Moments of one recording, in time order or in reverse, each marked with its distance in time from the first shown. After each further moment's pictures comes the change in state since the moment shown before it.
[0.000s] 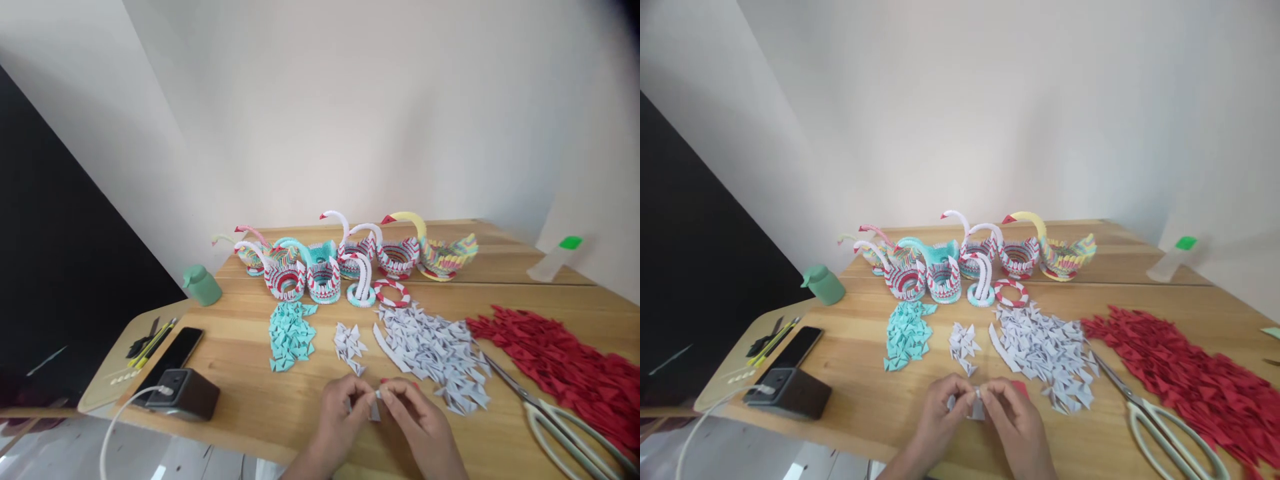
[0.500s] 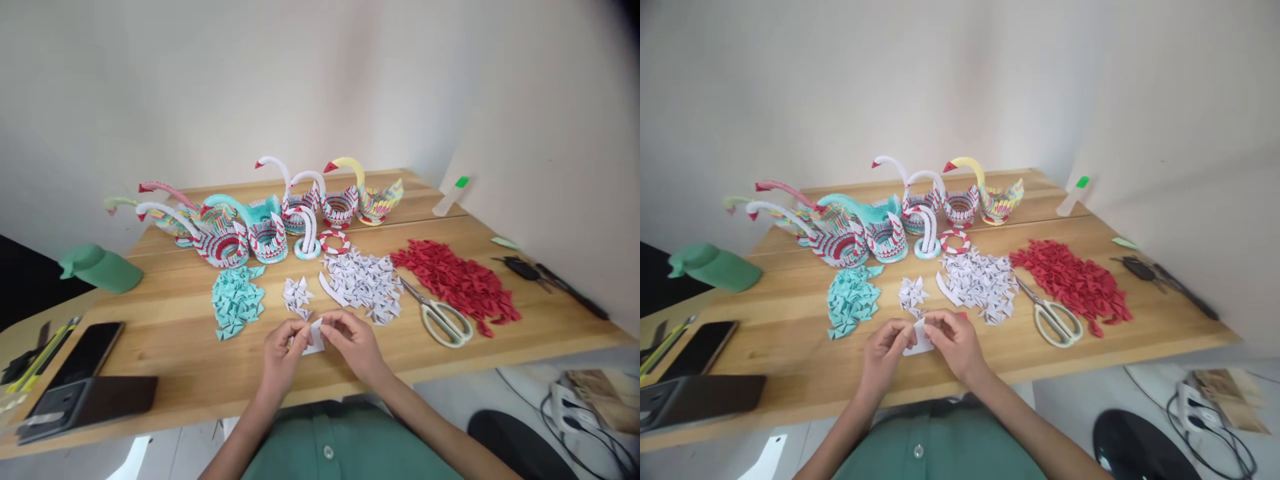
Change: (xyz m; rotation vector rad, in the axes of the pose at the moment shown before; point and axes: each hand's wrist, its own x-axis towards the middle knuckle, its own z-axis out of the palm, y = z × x) left_hand 0.000 -0.003 -0.016 -0.045 -0.010 -0.024; right_hand 0.006 -0.017 0.005 0.138 0.021 0.023
